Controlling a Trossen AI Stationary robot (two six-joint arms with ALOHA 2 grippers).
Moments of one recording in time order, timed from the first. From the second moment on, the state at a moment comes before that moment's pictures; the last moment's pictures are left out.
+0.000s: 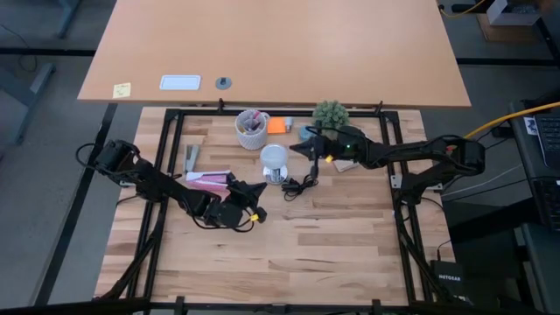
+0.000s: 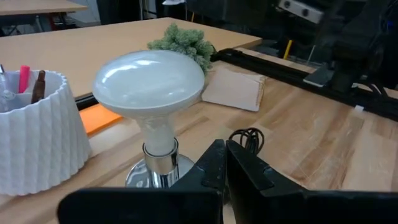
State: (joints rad) left arm -0.39 1.60 0.78 0.36 -1.08 -0.50; right arm -0.28 1.40 0.65 0.63 -0.17 -0.24
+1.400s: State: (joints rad) left arm -0.34 1.60 0.78 0.35 -0.97 -0.44; right arm -0.44 1.40 0.65 0.62 -0.36 -0.22
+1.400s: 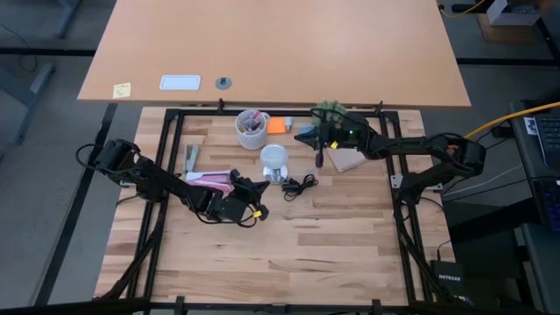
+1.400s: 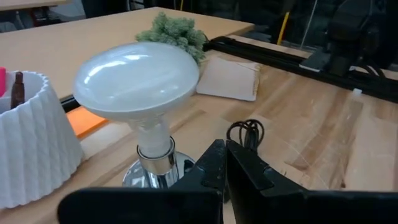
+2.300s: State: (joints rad) left arm -0.26 1.60 0.79 0.38 -0.97 -0.42; right arm -0.44 1.54 0.65 0.68 -0.47 -0.18
